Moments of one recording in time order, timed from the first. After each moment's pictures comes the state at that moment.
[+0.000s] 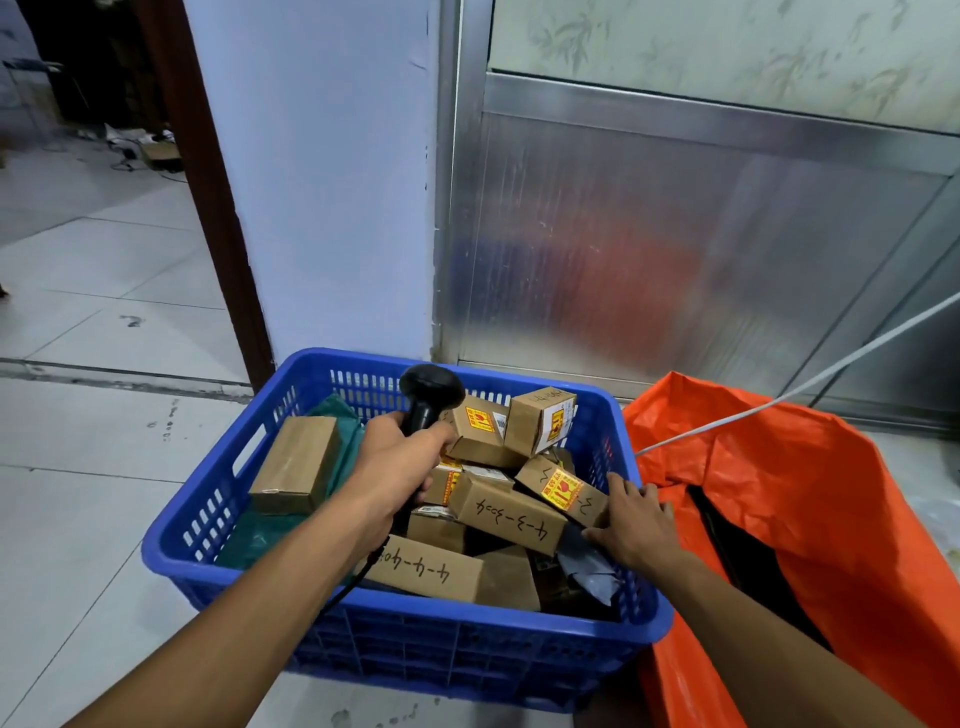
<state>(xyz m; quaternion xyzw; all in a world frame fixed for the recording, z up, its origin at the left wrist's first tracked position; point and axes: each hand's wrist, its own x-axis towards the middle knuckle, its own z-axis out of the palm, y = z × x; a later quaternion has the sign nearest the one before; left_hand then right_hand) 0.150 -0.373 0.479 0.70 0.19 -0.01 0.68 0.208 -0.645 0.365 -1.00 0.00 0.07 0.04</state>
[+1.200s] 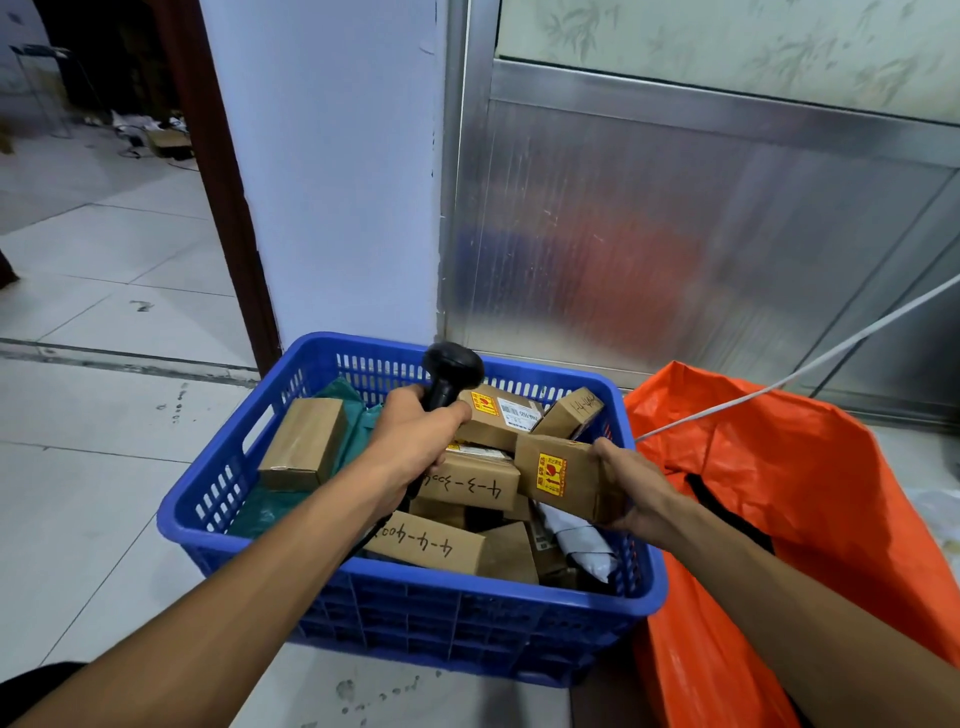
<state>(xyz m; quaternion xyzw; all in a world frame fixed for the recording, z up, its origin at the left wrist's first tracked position) 0.147 -0.379 0.484 0.75 0.15 -0.01 0.65 0.200 -0.623 0.414 -0.71 0.23 0.16 0.64</state>
